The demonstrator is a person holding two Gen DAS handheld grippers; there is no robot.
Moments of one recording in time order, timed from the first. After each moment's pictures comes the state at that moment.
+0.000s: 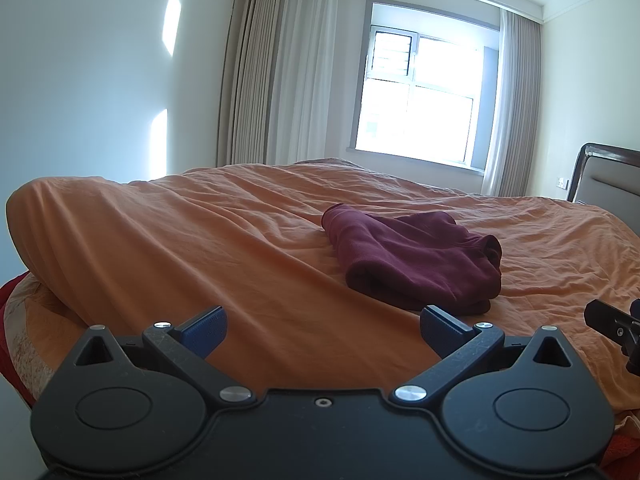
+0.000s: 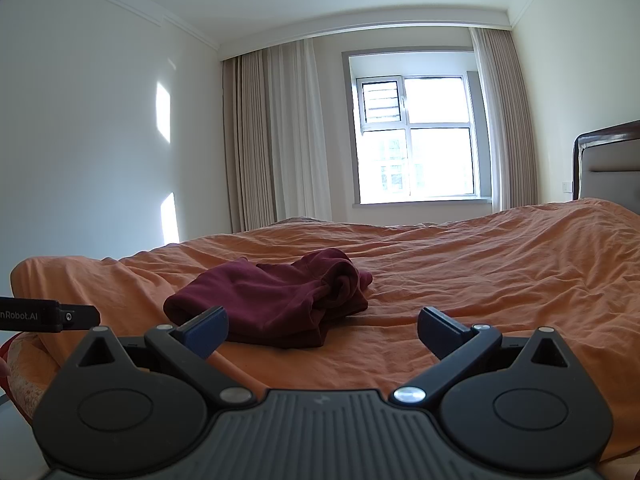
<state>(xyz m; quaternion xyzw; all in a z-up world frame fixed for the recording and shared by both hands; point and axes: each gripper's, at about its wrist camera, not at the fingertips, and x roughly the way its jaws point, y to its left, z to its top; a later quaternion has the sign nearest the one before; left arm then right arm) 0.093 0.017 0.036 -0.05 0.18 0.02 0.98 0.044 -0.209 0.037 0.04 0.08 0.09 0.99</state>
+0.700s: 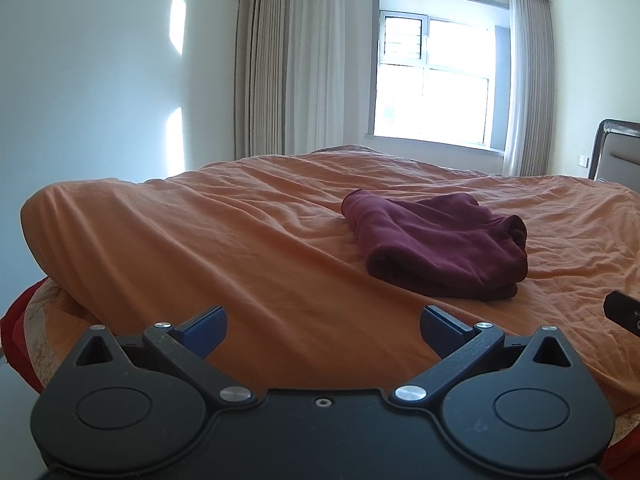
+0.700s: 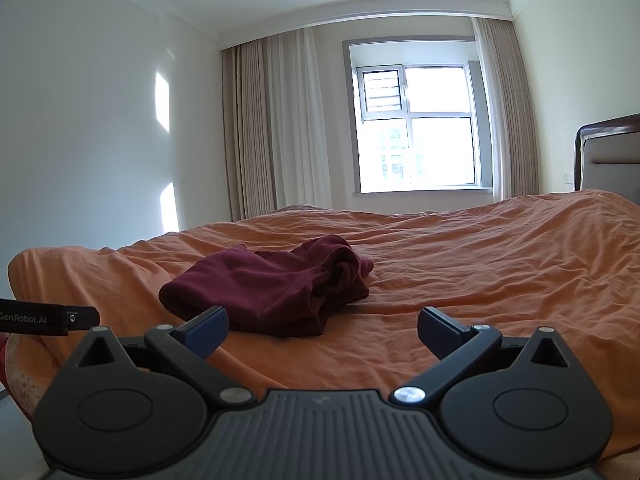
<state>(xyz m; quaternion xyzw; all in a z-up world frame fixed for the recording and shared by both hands) 0.105 0.011 0.032 -0.02 0.20 0.06 0.98 0.053 -0.208 0.029 0.03 0.10 0.09 0.99</state>
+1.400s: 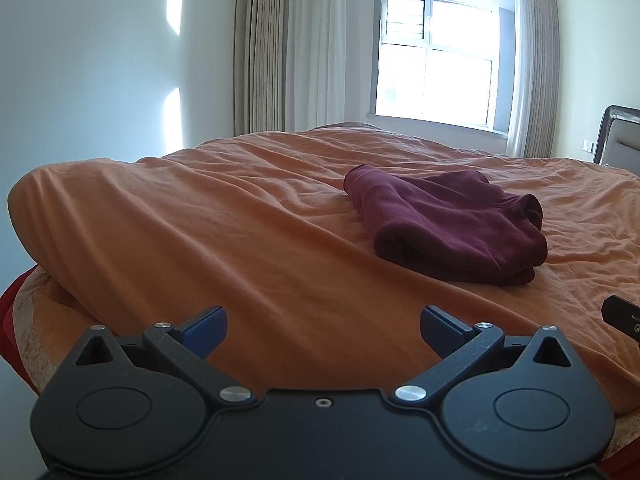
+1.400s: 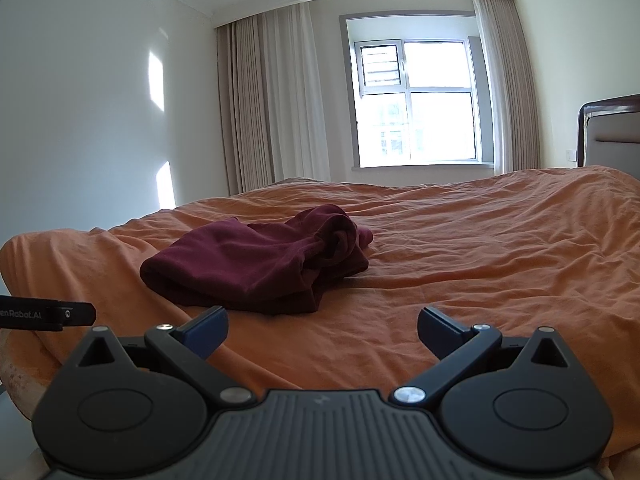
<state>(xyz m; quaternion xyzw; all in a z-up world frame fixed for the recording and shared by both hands) 0.135 0.014 0.016 -0.02 0.24 0.06 0.97 0.083 -0.208 0.012 0.04 0.14 0.09 0.99</state>
